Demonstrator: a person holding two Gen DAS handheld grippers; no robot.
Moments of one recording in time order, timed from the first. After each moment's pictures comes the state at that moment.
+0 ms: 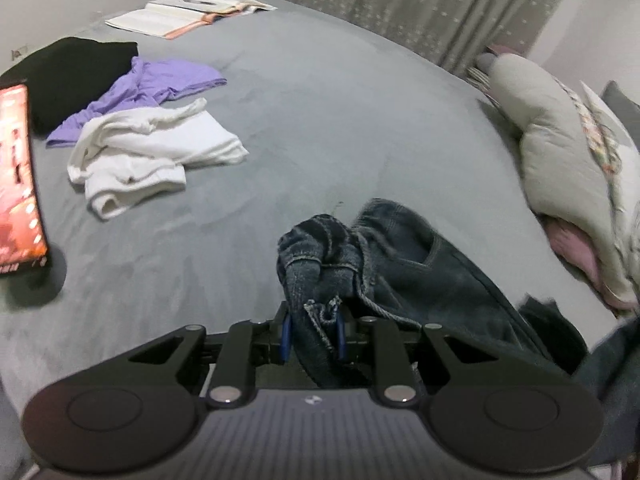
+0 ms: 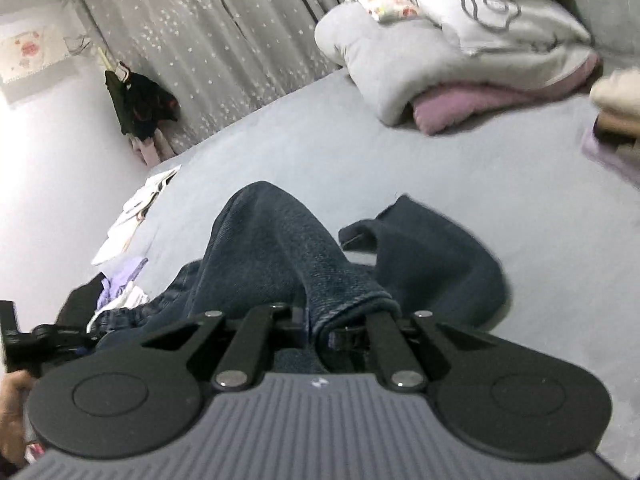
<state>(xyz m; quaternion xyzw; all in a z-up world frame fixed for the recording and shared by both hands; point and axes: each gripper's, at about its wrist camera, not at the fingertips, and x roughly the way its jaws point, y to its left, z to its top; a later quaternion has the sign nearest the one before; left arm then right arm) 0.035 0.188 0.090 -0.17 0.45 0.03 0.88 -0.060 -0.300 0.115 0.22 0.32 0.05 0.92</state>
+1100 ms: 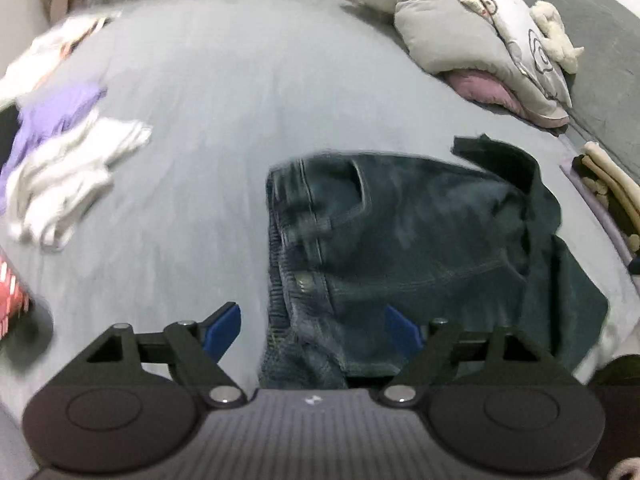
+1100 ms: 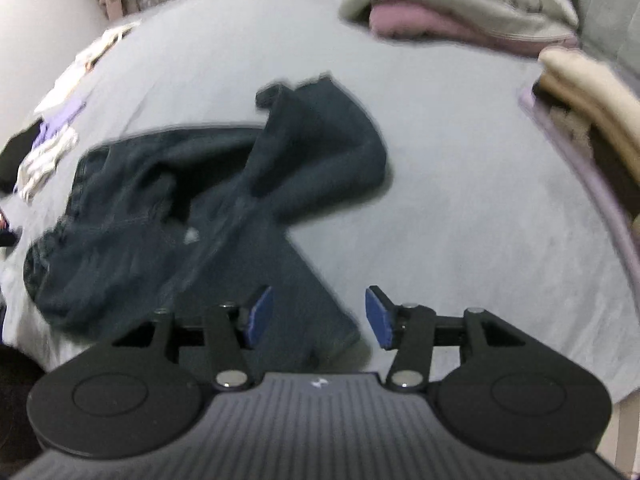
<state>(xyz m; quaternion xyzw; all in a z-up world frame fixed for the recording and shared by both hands) 0.025 0.187 0.064 0.01 0.47 -0.17 0.87 -0.099 -0.326 0.078 0.08 0.48 0.02 0.88</state>
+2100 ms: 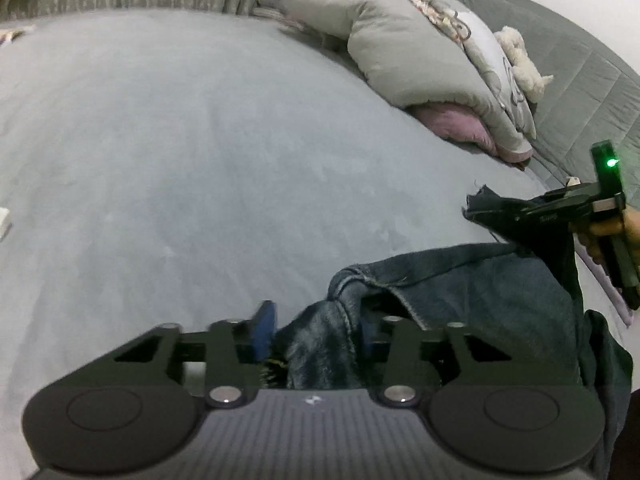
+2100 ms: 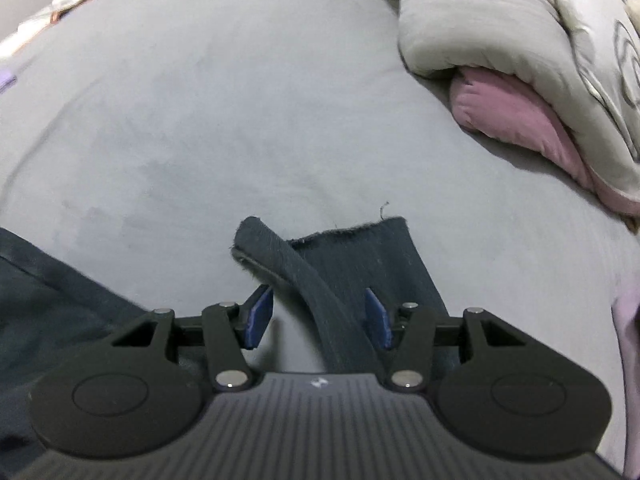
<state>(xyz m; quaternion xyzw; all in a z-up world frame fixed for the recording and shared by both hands) 0.184 0.173 -0.033 -0.04 0.41 -0.27 0.87 0.194 -0.239 -0.026 -0.09 0.48 0.01 0.88</state>
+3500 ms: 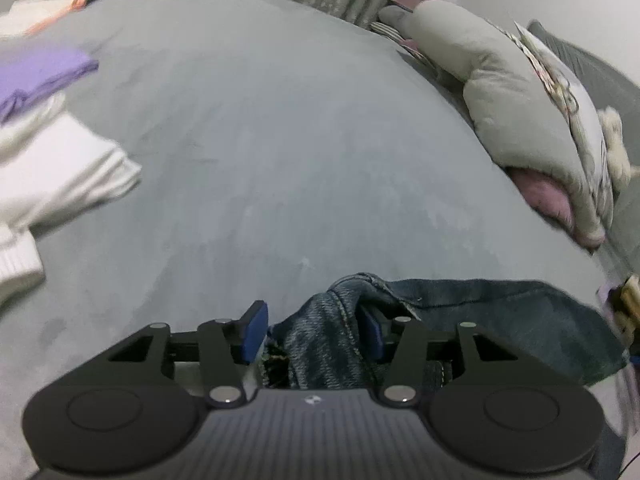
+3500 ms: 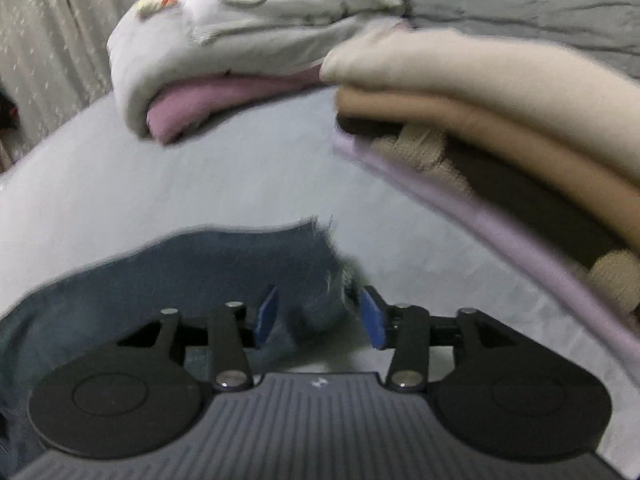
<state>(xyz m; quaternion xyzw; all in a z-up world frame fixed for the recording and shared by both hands) 0.206 0.239 -0.029 -0.15 0.45 -0.13 0.87 -0.003 -0.537 0.002 0.20 0.36 -0.18 0.89</state>
